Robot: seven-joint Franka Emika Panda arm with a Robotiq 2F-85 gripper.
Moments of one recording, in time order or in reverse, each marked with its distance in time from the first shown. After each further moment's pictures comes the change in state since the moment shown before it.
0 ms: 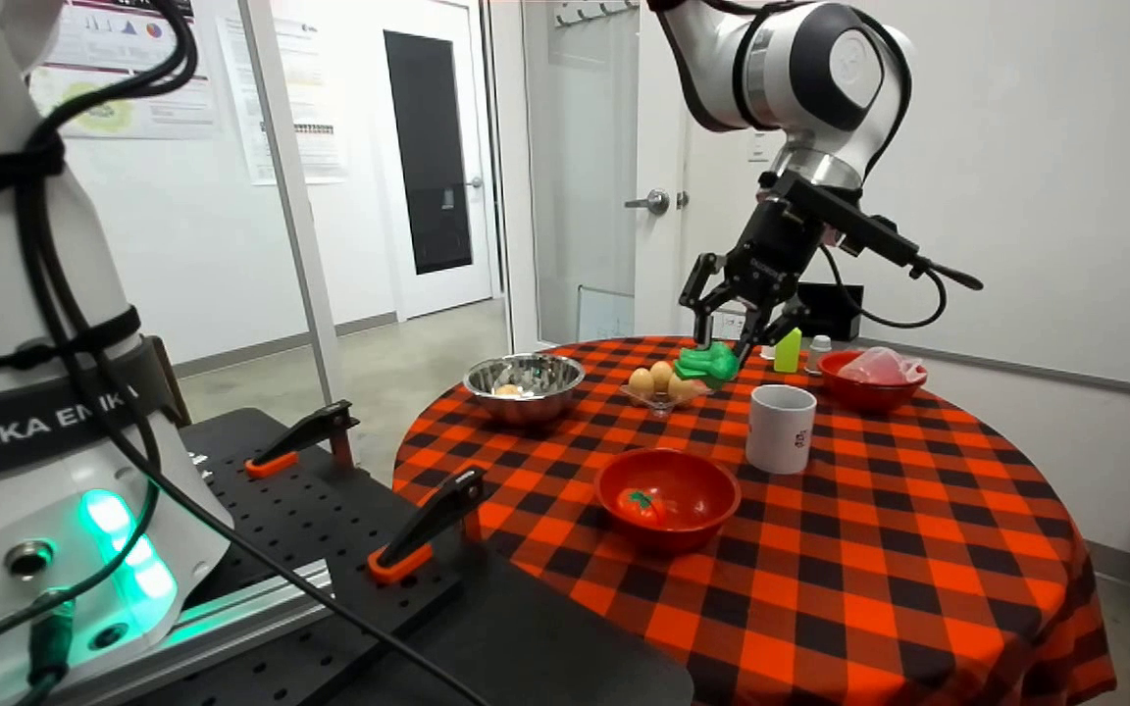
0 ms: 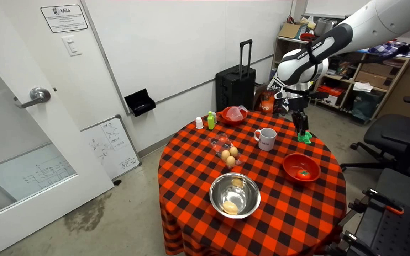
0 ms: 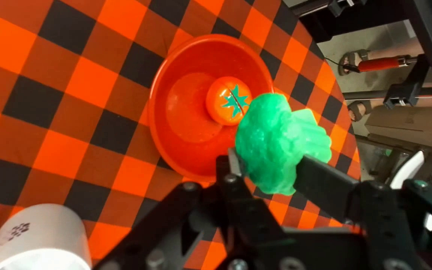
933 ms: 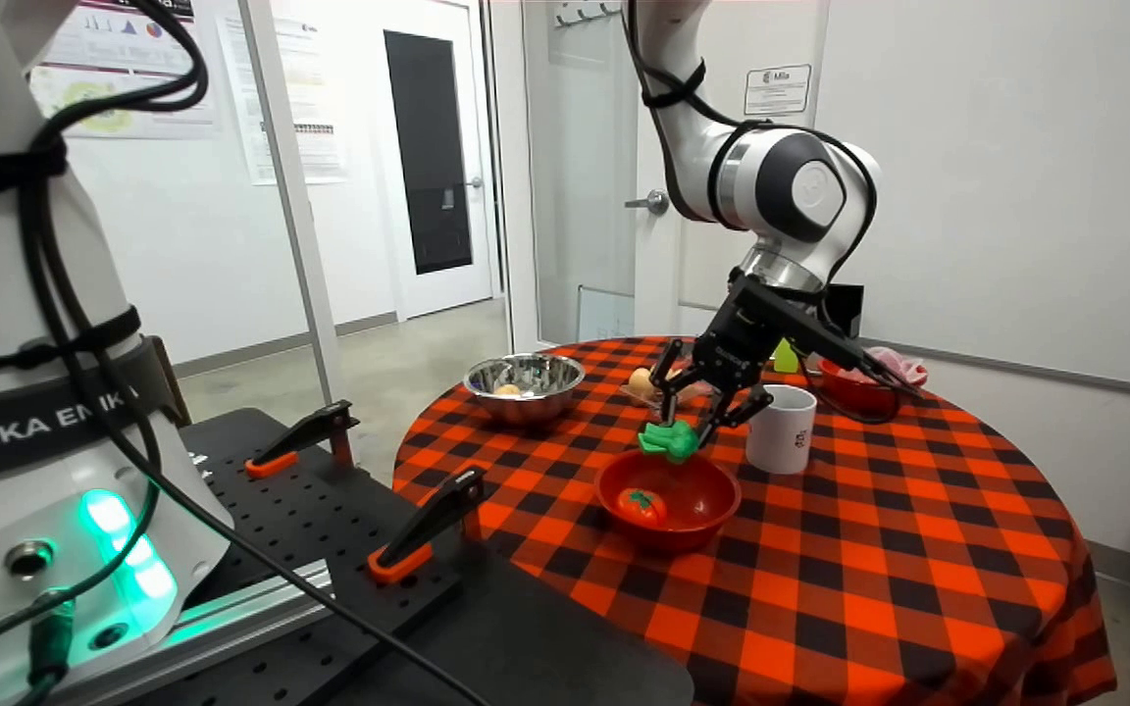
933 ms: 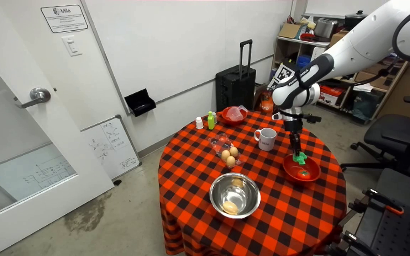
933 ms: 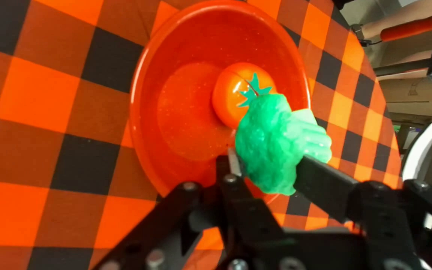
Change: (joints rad) arm 0.018 0.166 -0.003 -0.002 0.056 0.119 0.095
